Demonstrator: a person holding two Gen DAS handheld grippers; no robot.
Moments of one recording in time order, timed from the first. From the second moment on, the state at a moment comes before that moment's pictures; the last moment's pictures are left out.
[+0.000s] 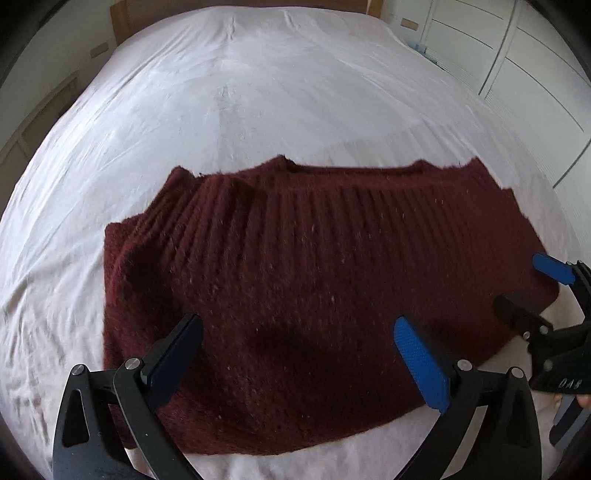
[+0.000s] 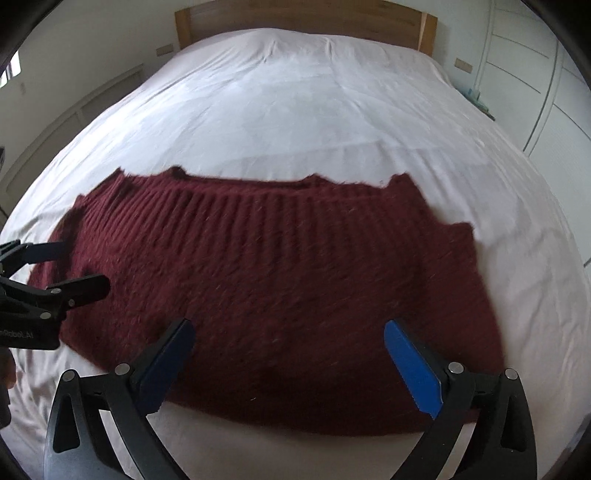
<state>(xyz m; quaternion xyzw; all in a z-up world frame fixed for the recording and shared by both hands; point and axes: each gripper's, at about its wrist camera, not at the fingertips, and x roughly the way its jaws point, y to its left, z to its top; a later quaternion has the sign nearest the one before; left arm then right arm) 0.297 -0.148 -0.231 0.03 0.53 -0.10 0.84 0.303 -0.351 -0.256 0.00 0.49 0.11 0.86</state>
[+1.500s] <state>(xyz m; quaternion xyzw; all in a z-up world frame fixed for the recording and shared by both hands) 0.331 -0.012 -0.275 -0.12 0.60 -0.05 0.79 0.269 -0.416 -0.258 0.04 0.53 0.09 0.85</state>
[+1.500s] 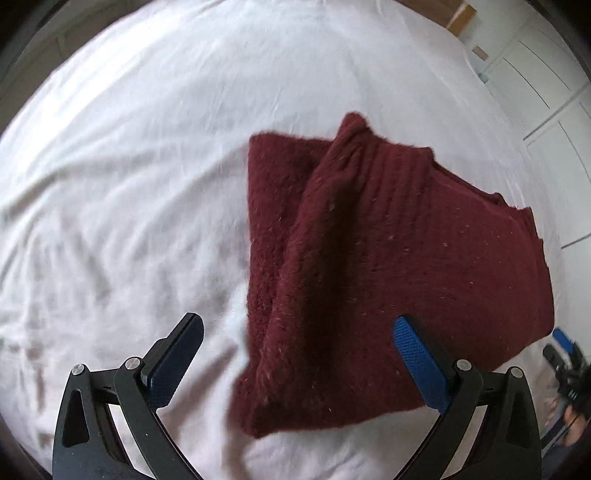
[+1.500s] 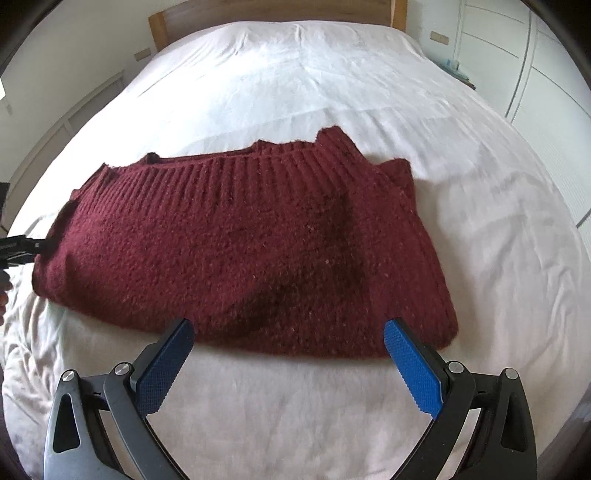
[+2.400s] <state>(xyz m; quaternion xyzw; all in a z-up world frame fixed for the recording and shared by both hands) 0.325 -0.056 -0.274 -0.11 0.62 -0.12 0.77 0.239 -0.449 -0.258 0.06 0.53 0.06 0.84</state>
